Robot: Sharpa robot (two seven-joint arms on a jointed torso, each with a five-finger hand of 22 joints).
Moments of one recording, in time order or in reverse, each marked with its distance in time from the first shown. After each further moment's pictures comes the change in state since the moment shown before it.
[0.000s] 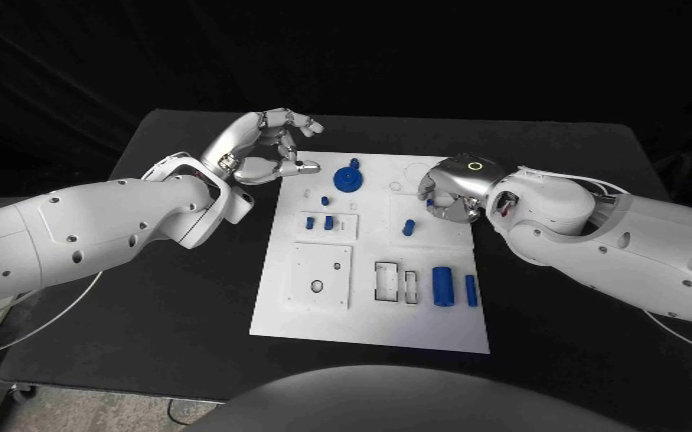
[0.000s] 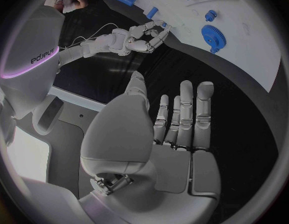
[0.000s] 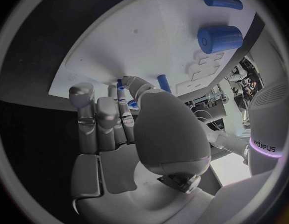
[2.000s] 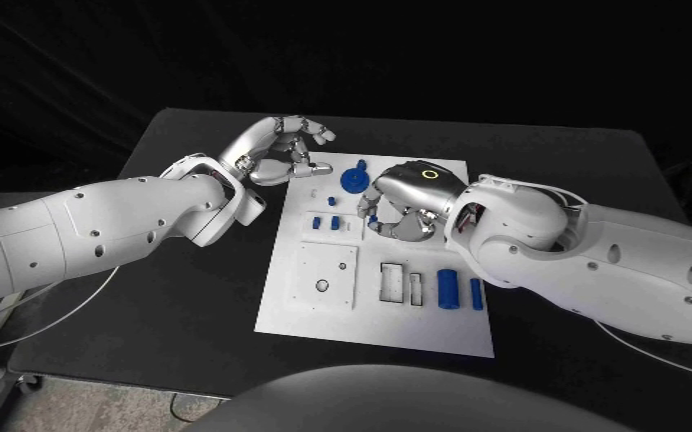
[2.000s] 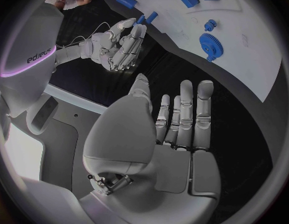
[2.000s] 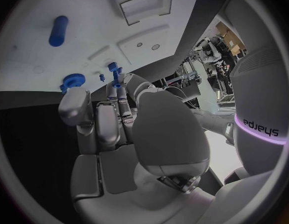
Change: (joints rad) left arm -0.010 0.032 -0.002 -0.027 -0.001 0.037 -0.055; left_hand 0.041 0.060 0.016 -0.005 0.035 -0.007 0.029 0.035 -0.030 0.004 0.003 0.016 -0.038 0.000 0.000 -0.008 -0.021 0.000 -0.011 0.011 -0.058 0.000; right arm 0.008 0.087 0.004 0.193 0.138 -0.048 0.043; right_hand 0.057 0.027 0.019 -0.059 0.021 0.054 0.012 0.009 0.059 0.120 0.004 -0.049 -0.059 0.068 -0.003 0.121 0.143 -0.032 0.069 -0.004 0.183 0.000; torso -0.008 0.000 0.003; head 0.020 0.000
